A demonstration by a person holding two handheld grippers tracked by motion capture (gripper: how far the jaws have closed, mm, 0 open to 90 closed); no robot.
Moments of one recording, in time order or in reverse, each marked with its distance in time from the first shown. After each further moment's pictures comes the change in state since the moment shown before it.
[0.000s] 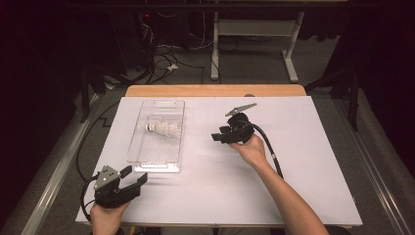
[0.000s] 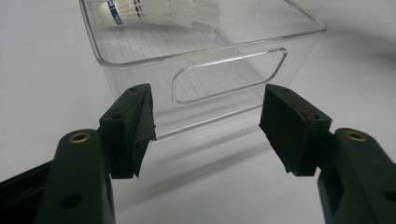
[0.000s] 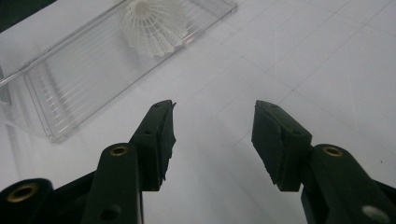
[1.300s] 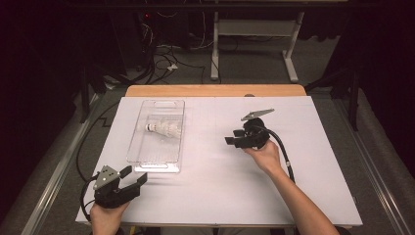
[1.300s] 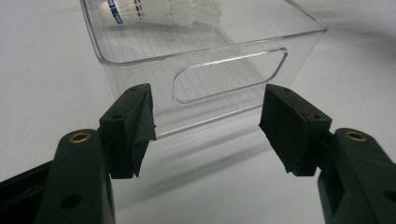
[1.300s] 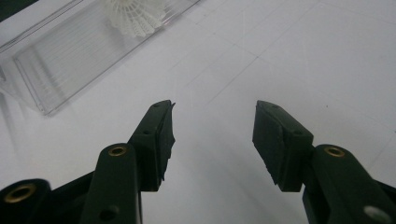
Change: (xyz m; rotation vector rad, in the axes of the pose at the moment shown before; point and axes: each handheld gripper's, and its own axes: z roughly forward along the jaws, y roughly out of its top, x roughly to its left) left arm 0.000 0.000 0.000 0.000 0.001 -0.003; right arm -0.013 -0.029 -0.032 -0.021 -0.040 0.029
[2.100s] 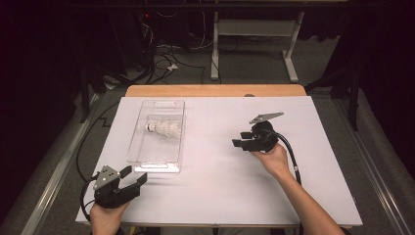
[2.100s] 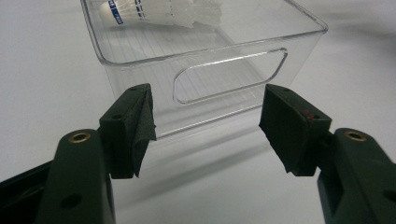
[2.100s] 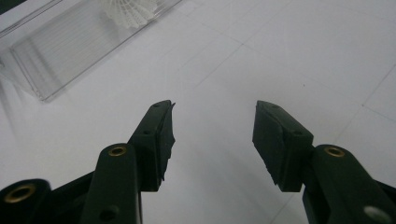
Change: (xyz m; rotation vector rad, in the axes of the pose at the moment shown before) left arm 0.000 0.000 0.000 -0.002 0.002 0.000; right arm -0.005 -0.015 -0.019 -0.008 -0.023 0.007
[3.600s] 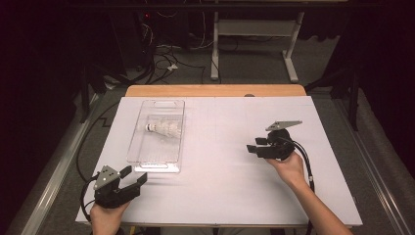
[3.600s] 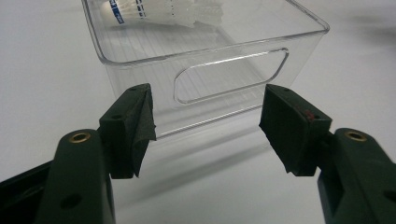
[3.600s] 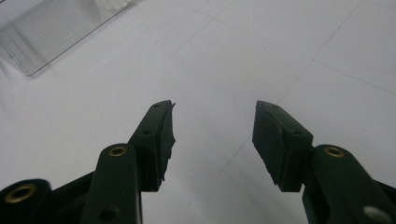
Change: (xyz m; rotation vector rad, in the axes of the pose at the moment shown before) left arm 0.000 0.000 0.000 0.002 0.004 -0.002; right arm -0.011 -0.032 -0.033 -0.008 -0.058 0.023
